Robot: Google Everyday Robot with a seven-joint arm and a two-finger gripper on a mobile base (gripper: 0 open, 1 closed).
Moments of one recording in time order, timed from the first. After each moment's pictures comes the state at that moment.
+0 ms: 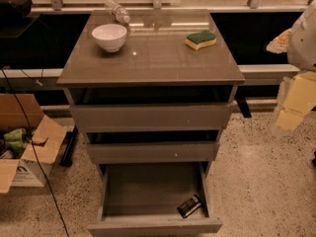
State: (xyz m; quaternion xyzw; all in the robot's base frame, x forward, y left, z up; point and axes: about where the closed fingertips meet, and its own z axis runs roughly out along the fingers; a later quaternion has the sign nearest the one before) arm 0.438 -0.217 0.976 -0.60 0.78 -0.03 0.16
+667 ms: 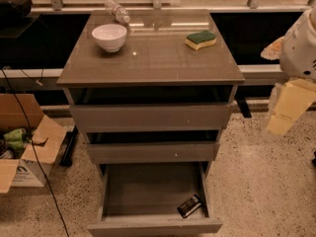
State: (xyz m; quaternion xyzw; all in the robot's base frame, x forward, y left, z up) arm 0.439 -0.206 0.963 -0.60 0.78 -0.02 0.17
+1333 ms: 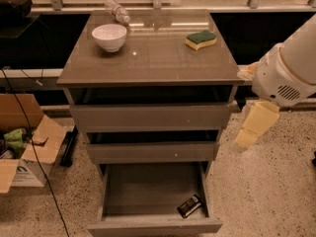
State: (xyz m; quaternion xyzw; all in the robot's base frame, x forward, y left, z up) arm 0.450 -0.173 0.911 -0.58 0.78 0.05 0.21
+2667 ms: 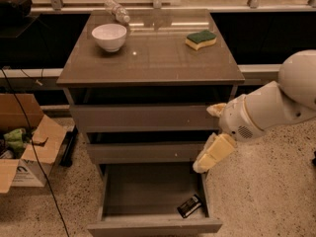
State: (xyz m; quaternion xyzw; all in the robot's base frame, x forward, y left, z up) arm 0.465 -0.122 0.799 -0.54 0.78 0.19 0.26
